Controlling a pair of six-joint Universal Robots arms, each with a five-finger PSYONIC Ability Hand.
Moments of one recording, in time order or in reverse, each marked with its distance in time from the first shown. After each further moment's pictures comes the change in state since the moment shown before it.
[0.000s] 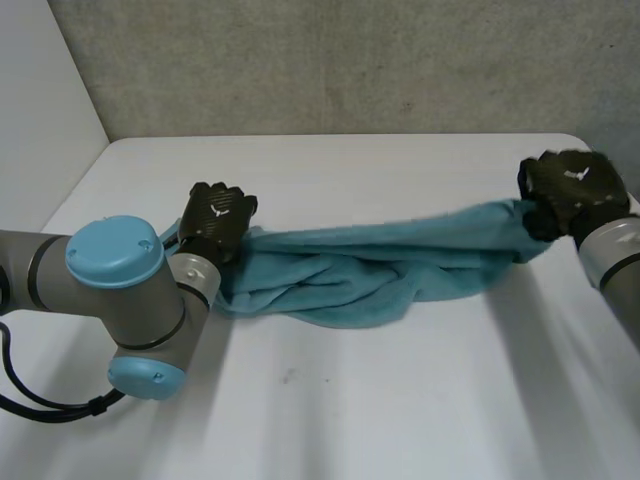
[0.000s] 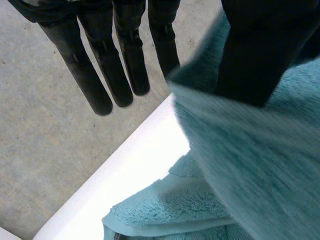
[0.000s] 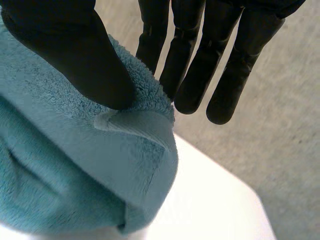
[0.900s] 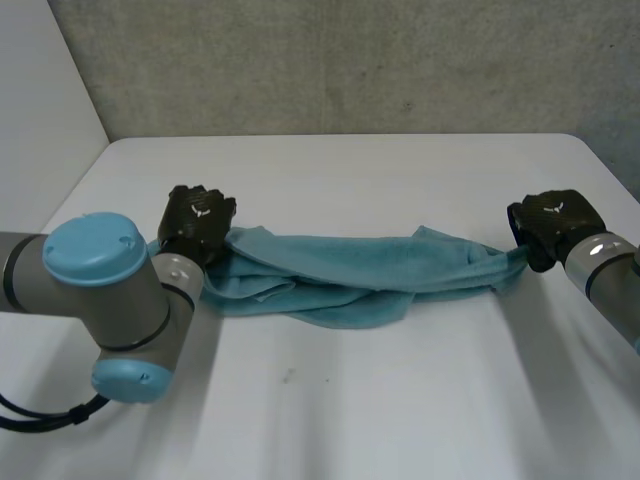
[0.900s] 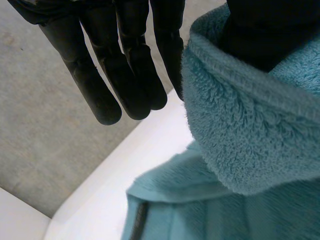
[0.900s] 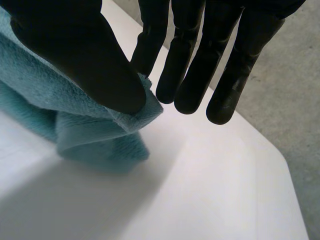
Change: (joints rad) left arm 0.026 0.058 -0.055 -0.023 -0.043 0.015; right arm -0.039 0.225 -0.139 0.146 -0.032 -0.194; left_hand 0.458 0.461 0.442 0.449 0.352; right_hand 0.000 0.000 0.001 0.000 0.016
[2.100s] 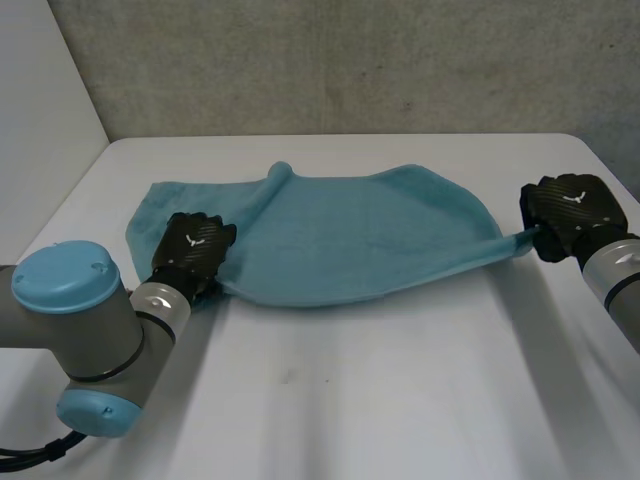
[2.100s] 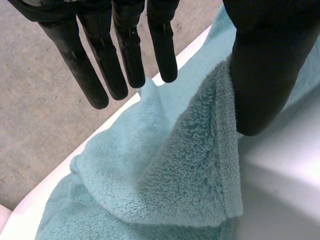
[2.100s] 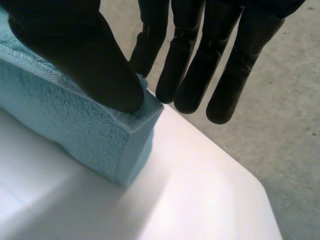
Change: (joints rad) left arm 0.068 0.058 -0.172 0.040 0.145 -0.045; right arm -0.050 -0.148 0.199 -0.234 -0.077 0.099; left_hand -0.581 -0.624 -0.615 -0.625 -0.535; right_hand 0.005 0.007 0.004 0.002 0.005
